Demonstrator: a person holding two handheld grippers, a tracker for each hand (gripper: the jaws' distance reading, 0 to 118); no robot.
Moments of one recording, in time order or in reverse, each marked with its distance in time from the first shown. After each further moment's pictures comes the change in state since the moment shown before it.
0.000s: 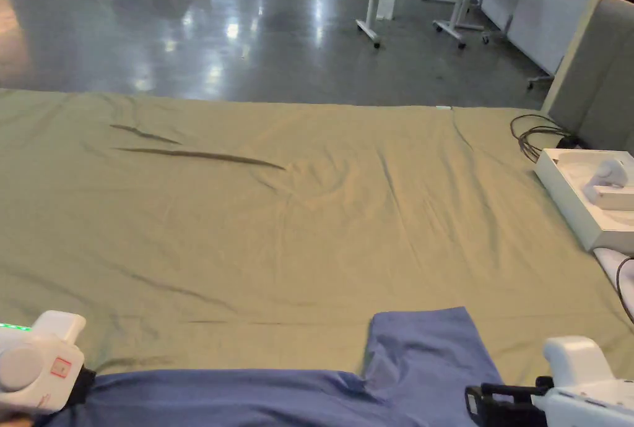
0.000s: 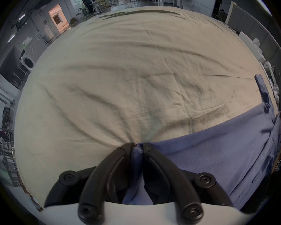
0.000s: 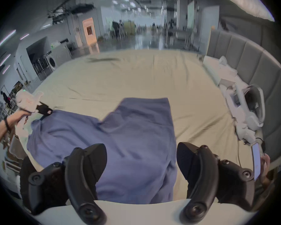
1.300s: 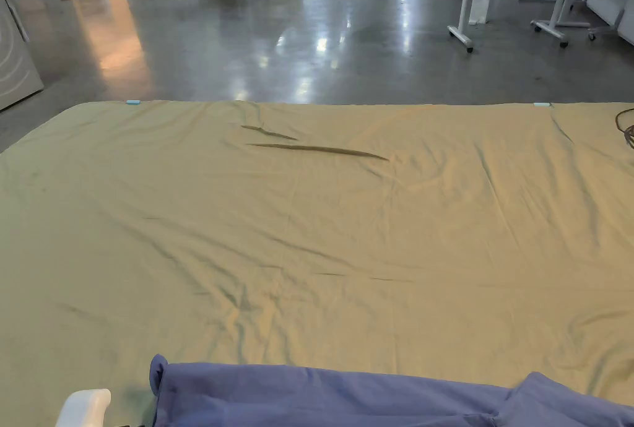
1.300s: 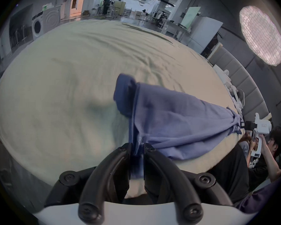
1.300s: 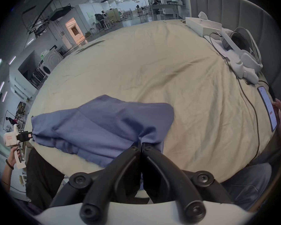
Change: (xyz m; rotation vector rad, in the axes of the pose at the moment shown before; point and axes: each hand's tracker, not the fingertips) left arm -0.073 -0.254 0.086 0.228 -0.284 0.306; right arm 0.036 -0.159 0.029 -0.038 0.033 -0.162
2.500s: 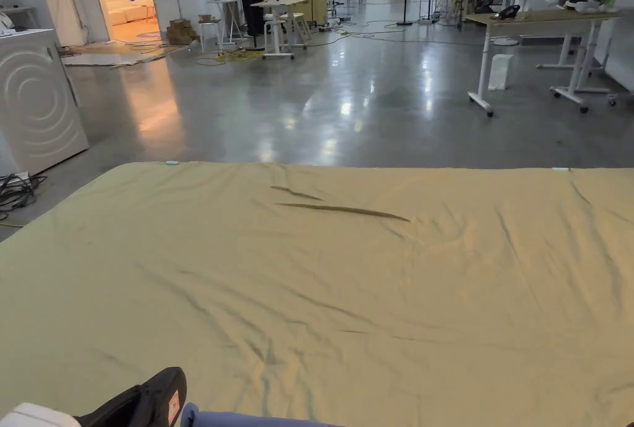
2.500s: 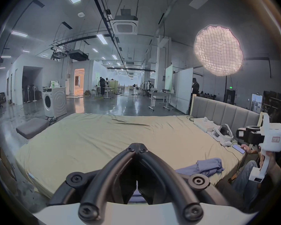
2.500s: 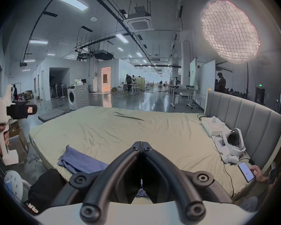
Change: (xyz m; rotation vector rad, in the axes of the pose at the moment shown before) left arm 0.179 -0.020 0.214 0.749 0.035 -0.295; right arm -0.201 -0.029 0.205 0.754 0.047 0.306
